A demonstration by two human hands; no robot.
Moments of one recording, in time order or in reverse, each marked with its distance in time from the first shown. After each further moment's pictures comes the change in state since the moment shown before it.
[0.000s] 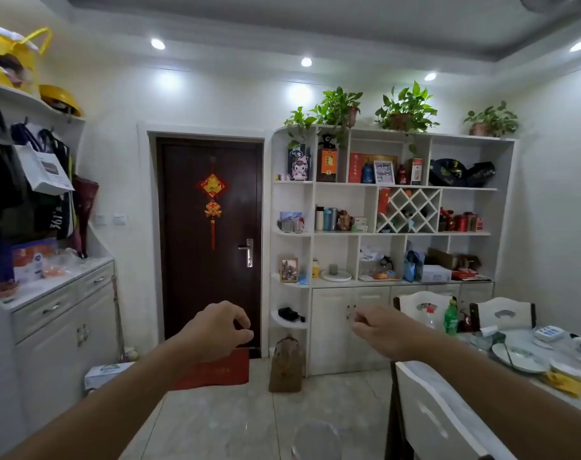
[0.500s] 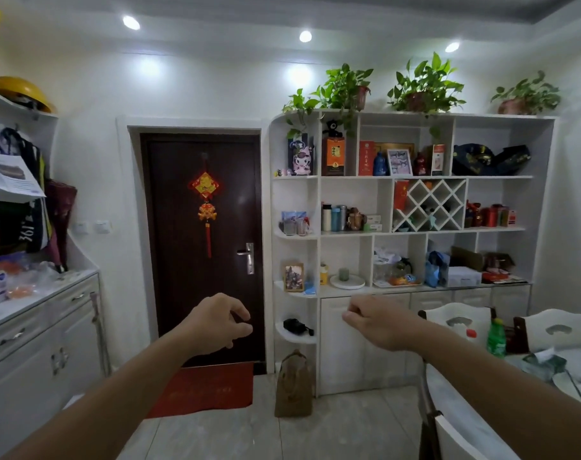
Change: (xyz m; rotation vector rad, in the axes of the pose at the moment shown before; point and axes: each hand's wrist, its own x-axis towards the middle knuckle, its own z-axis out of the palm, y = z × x) left_hand 0.251 -0.039 0.019 -0.045 0.034 -0.011; right_hand 0.234 0.085 -0.009 -0.053 0.046 -0.009
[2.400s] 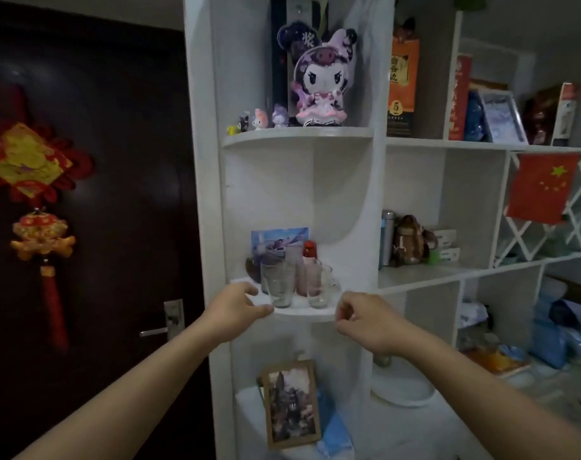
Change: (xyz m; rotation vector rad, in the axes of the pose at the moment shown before) left_hand 1.149 -0.289 0.130 -0.250 -0.007 0.015; right_hand 1.075 0.309 0.154 0.127 0.124 0.250
